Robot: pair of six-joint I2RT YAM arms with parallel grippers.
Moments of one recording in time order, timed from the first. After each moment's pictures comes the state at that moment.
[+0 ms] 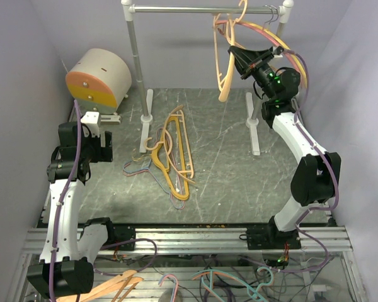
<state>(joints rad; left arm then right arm) 0.11 0.88 0.95 -0.71 0.05 0.13 0.16 1.70 1.44 0.77 -0.50 1.75</state>
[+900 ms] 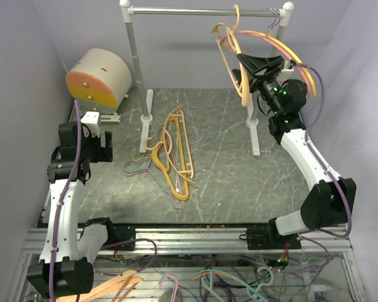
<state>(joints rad) 0.10 0.88 0.95 -0.71 0.05 0.13 0.17 1.48 1.25 0.56 -0.37 1.51</state>
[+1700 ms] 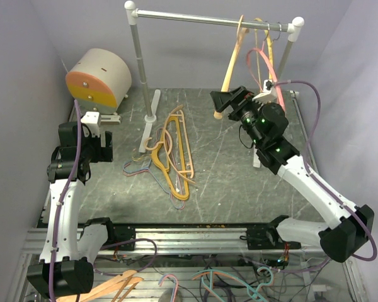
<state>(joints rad) 0.10 0.89 0.95 -0.71 0.05 0.13 0.56 1.17 1.08 0.20 0.16 0.68</state>
